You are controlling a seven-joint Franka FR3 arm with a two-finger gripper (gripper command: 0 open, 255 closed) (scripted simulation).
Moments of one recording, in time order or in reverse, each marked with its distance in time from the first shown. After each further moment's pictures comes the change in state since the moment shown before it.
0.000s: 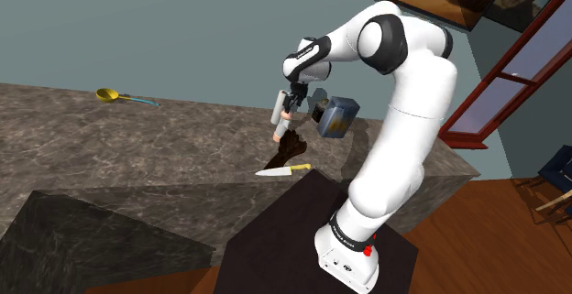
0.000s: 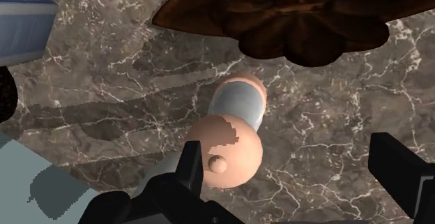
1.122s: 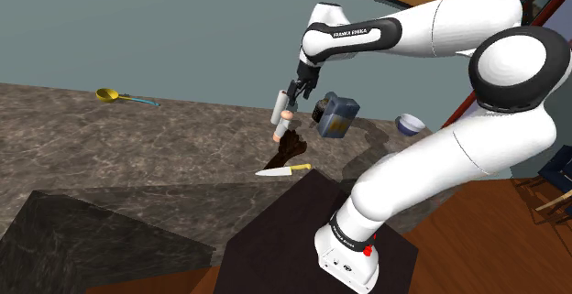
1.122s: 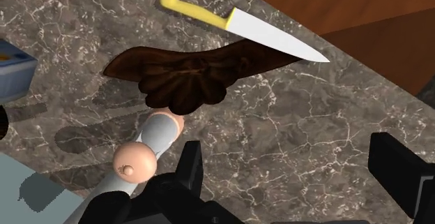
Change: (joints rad) arm 0.097 -0.639 0.117 -0.322 -0.142 -0.340 0.276
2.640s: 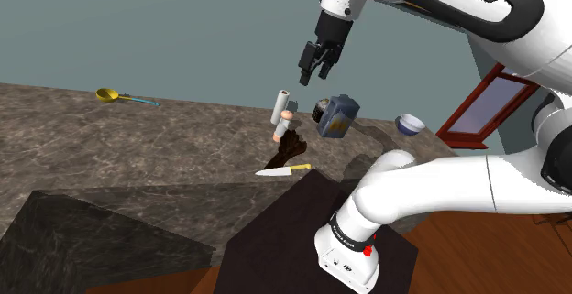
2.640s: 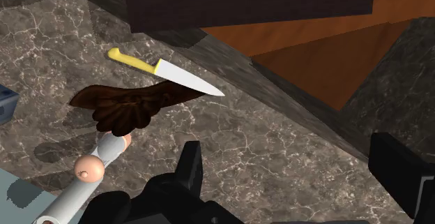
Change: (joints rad) arm 0.105 -0.427 0.262 0.139 0.185 -0.590 0.262
